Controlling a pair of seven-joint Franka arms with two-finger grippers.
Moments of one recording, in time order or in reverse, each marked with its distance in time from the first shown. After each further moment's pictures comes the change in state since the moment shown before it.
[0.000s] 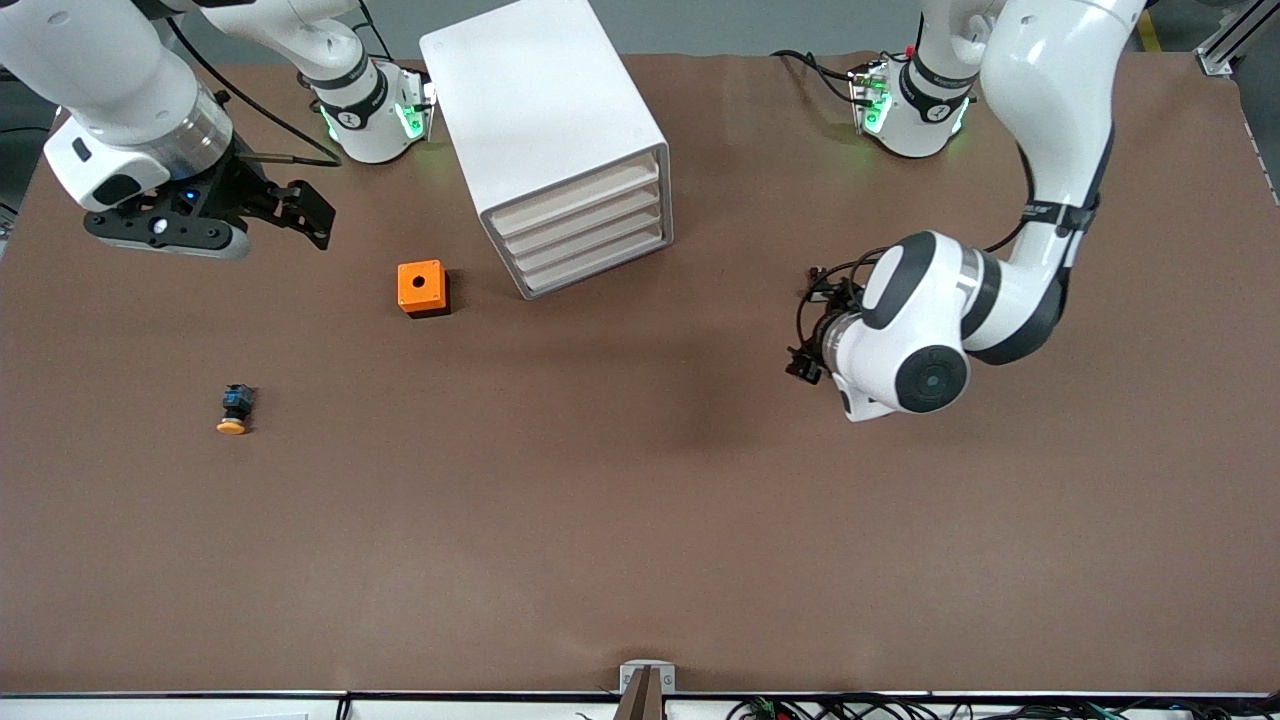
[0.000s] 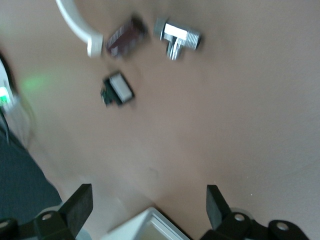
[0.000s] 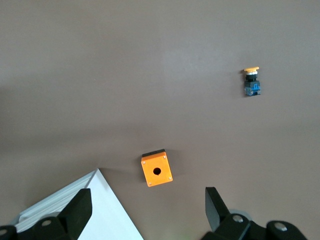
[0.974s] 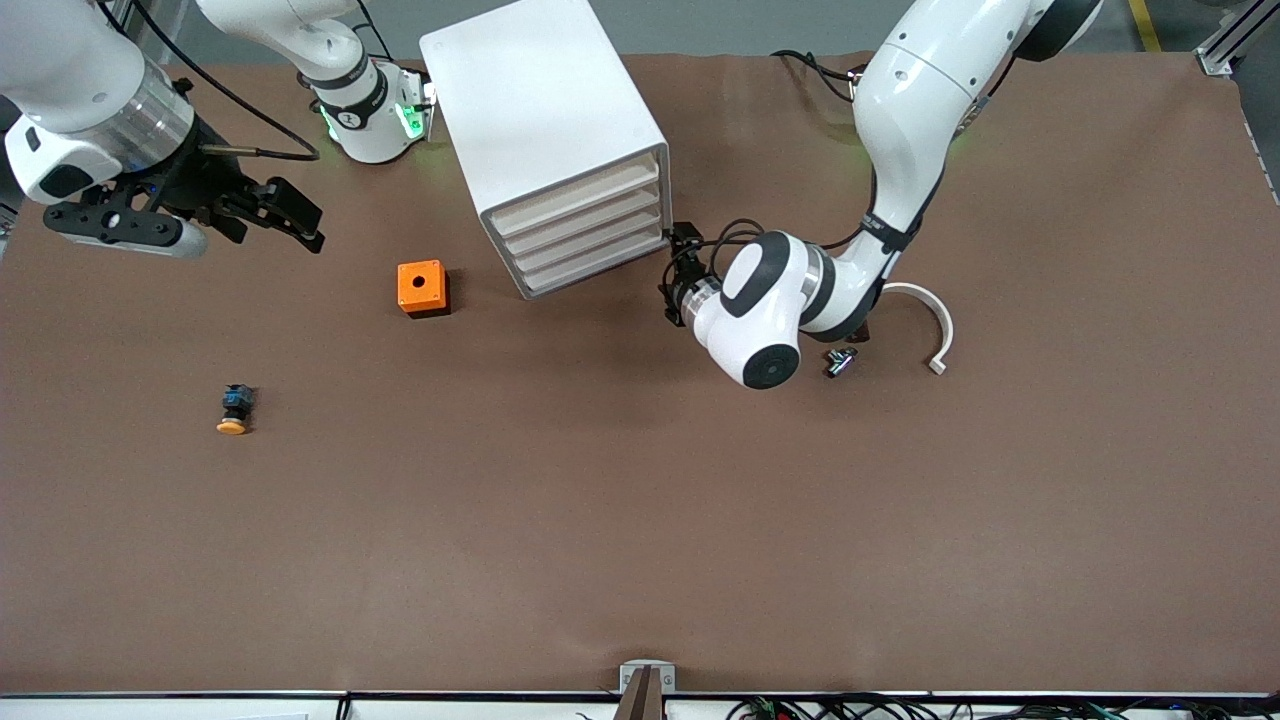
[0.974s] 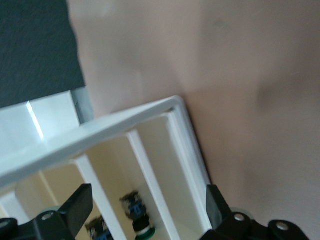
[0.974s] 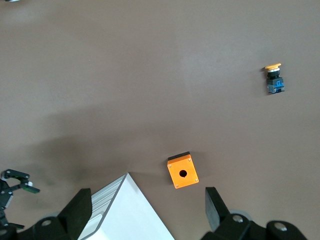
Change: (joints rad) left arm -0.224 0.148 0.000 0.007 -0.461 0.052 -0.543; right arm -0.018 0.017 -0.027 0.064 0.109 0.005 0.032
